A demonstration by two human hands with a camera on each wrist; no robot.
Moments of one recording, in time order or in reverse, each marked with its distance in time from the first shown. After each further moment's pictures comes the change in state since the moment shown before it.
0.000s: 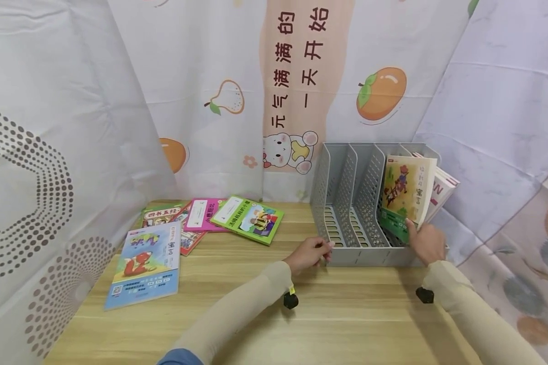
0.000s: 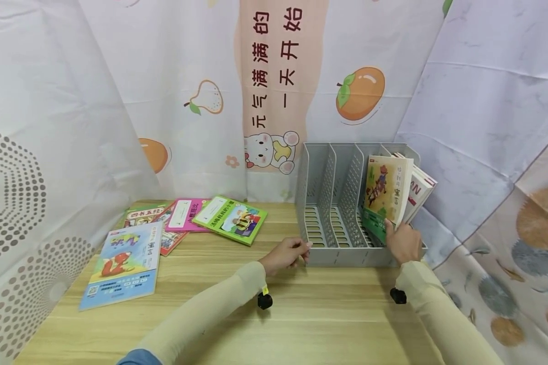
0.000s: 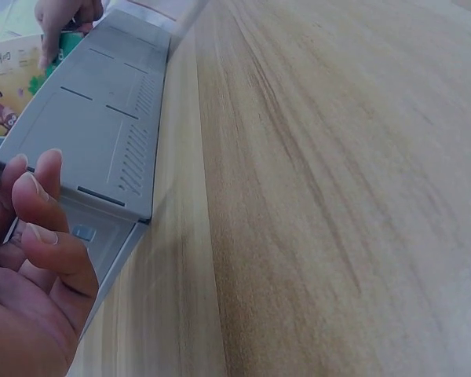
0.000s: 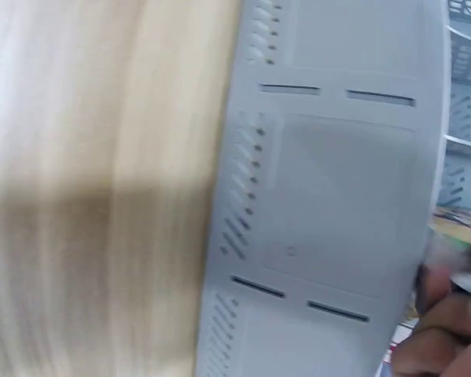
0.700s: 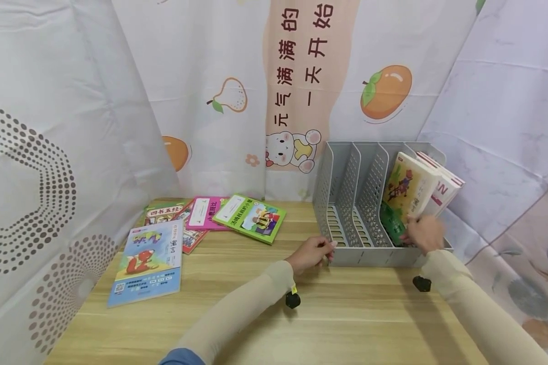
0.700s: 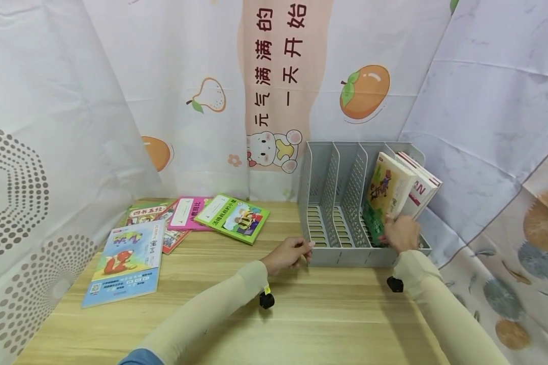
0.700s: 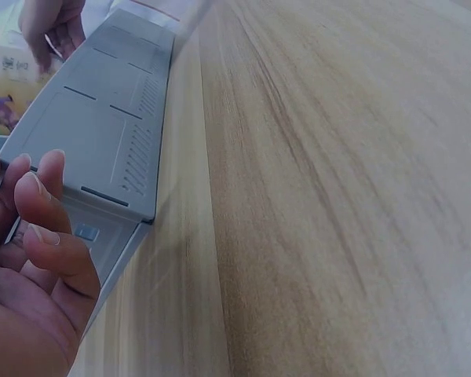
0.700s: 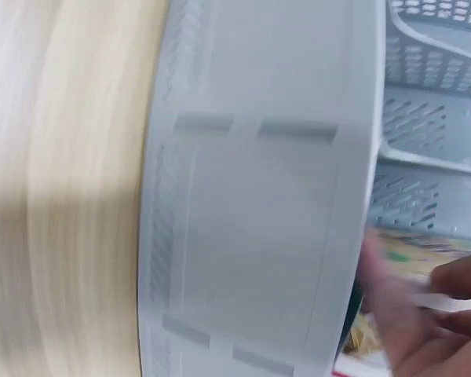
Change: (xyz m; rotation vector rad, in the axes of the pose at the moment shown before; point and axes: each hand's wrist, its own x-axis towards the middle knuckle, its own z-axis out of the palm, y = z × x) left_hand 0.000 0.000 0.001 0.001 0.011 -0.004; right_hand 0.013 -0.026 -0.006 0.182 -0.128 0.052
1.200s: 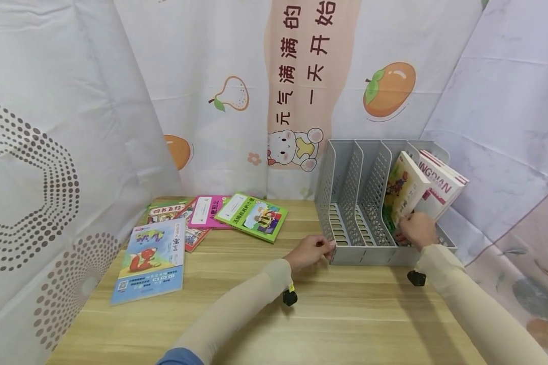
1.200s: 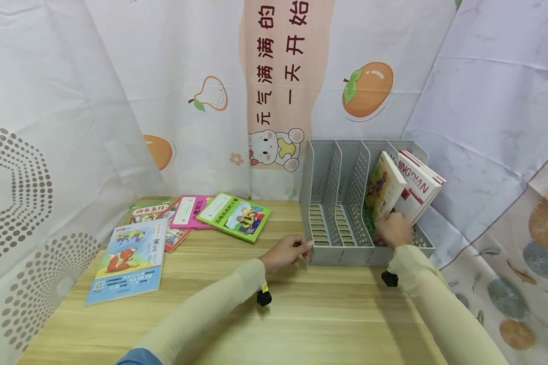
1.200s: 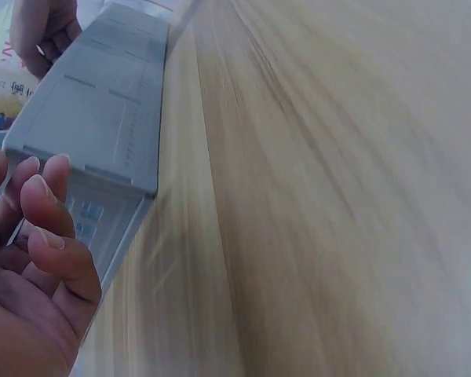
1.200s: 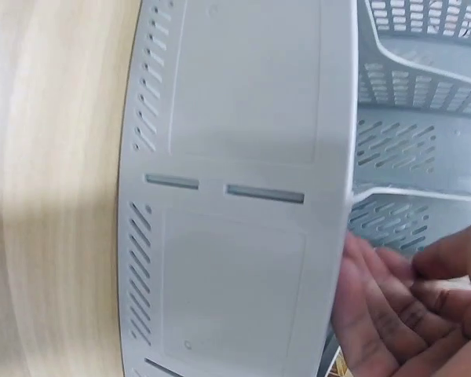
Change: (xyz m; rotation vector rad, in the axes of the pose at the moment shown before) left_hand -0.003 -0.001 -0.013 0.056 -0.018 0.017; right_hand 0.005 -0.018 0.007 -0.001 -0.164 0.039
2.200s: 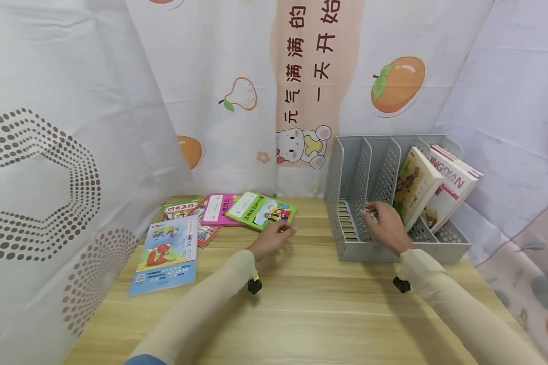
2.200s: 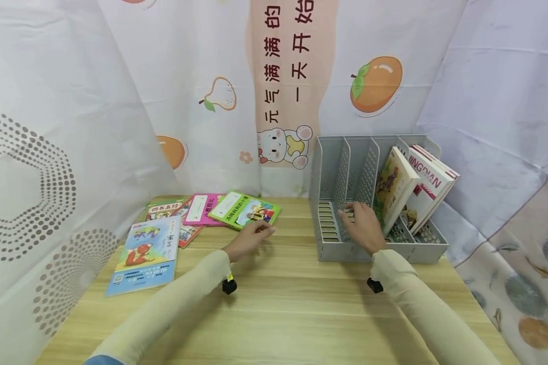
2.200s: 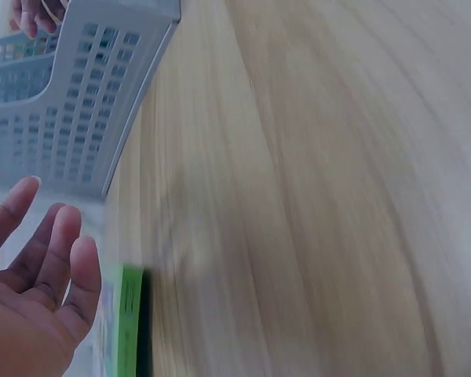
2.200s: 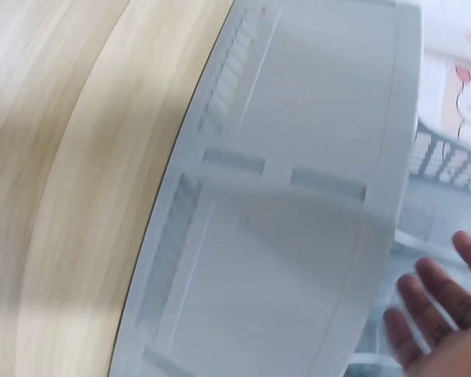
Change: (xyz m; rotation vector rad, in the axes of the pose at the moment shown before) left_hand -0.056 -0.009 -0.103 0.239 0.208 -0.061; right_hand -0.019 -0.053 0.065 -0.036 0.078 -0.462
